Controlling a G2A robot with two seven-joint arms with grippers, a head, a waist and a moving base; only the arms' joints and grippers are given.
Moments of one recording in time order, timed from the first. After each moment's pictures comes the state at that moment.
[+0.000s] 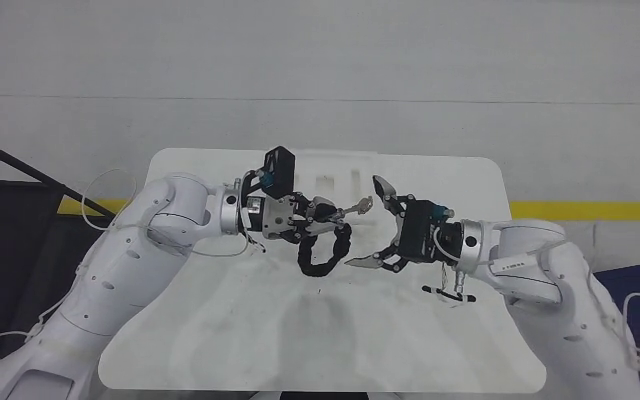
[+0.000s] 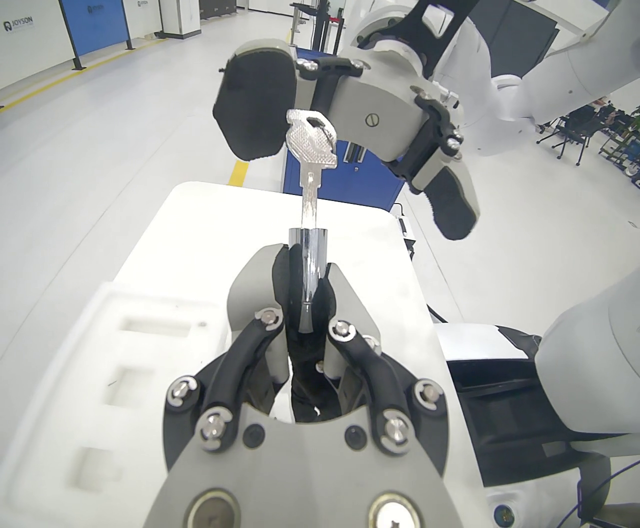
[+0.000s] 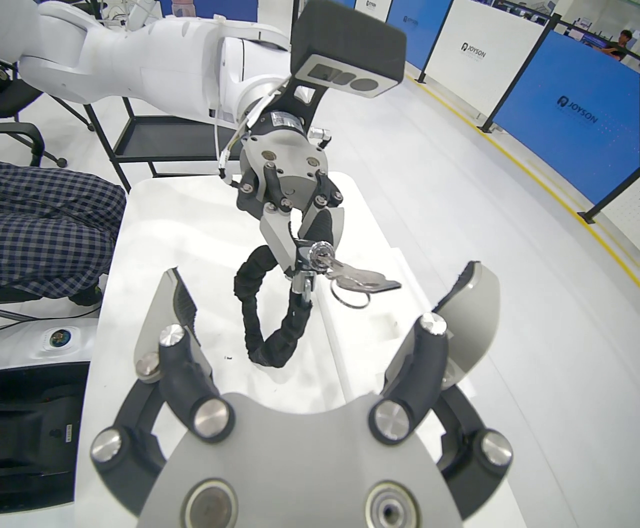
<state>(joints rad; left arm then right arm) 0.71 -0.92 -0.91 -1.60 0.43 -0.96 -0.49 -1.03 -0.99 1.21 -1.99 -0.82 -0.80 0.45</state>
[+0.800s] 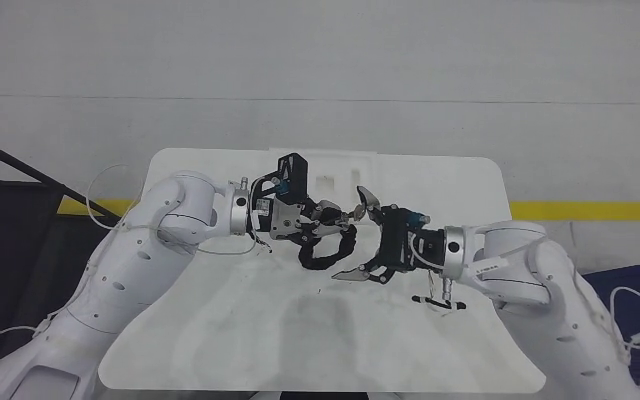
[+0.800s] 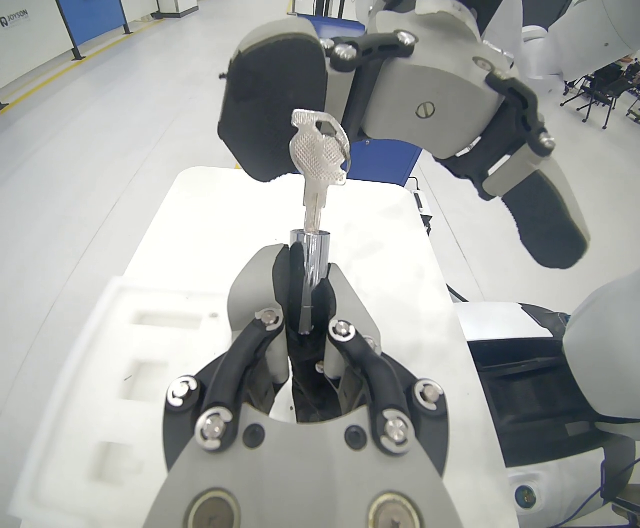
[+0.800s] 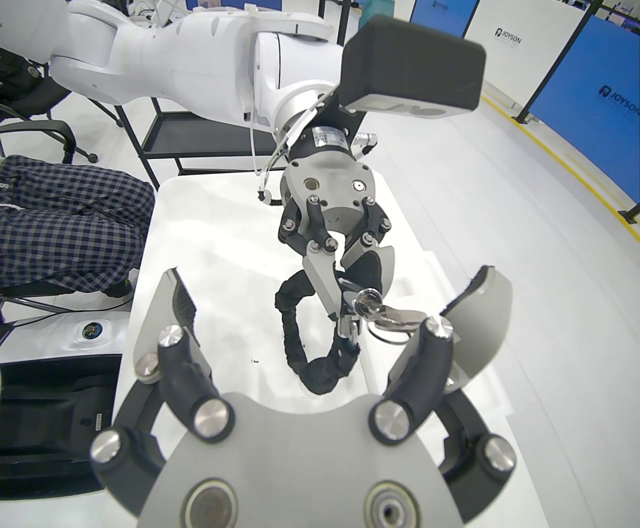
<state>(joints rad) 0.68 -0.95 -0.89 -1.61 0.53 -0.96 -0.49 -0.99 -0.99 1.13 -2.00 -0.76 -0.77 0.55</state>
